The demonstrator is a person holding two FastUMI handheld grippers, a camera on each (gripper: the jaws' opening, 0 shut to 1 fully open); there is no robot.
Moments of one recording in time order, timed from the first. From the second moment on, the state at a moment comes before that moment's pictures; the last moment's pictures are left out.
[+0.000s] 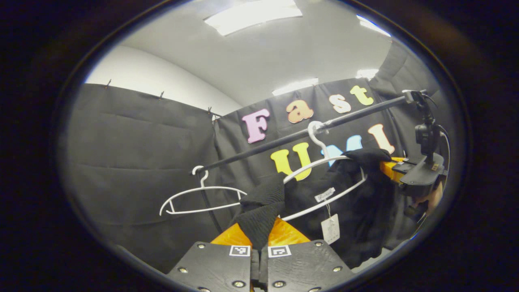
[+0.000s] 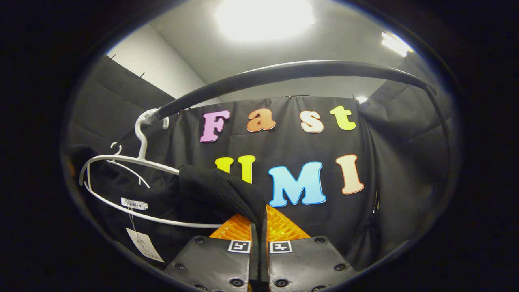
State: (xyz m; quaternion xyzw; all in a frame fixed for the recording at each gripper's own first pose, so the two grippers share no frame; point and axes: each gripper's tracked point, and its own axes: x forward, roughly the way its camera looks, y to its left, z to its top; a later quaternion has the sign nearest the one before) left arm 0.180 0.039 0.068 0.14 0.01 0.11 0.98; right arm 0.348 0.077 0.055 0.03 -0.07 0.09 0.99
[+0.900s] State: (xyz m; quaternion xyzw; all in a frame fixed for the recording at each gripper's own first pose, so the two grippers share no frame) left arm 0.228 0.125 0.061 0.06 0.01 0.11 0.99; right arm 0.407 0.043 0.028 0.05 -0.03 0.06 1.00
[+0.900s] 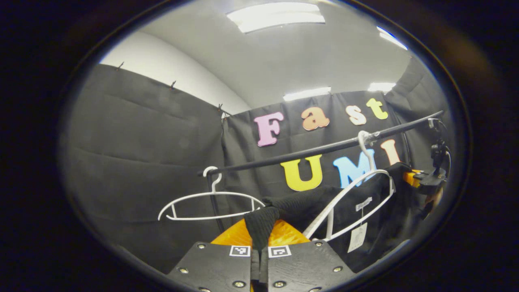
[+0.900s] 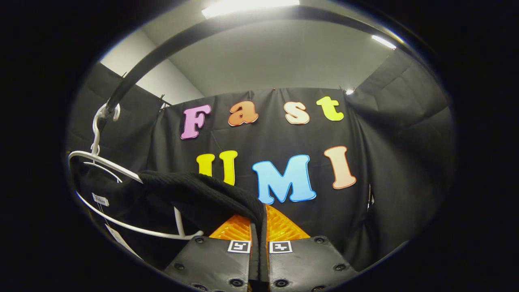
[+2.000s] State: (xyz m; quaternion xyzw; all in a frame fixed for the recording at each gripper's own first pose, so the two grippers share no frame) left arm 0.257 0.136 0.027 0.02 0.01 0.06 1.00; right arm 0.433 0.010 0.037 0.08 -0.04 0.01 1.00
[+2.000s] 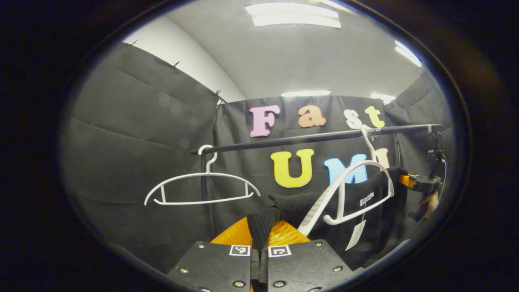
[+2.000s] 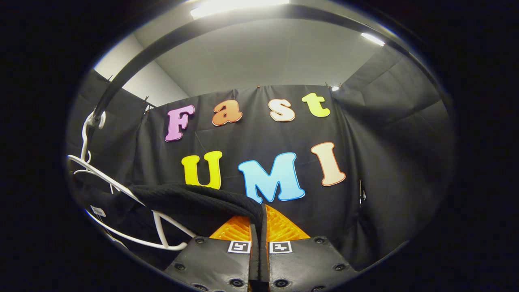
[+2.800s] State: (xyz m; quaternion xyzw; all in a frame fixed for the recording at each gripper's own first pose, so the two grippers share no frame) left arm 0.253 0.117 -0.033 0.01 0.05 0.04 1.00; right arm 0.425 -0.006 -0.046 0.07 0.07 0.02 0.99
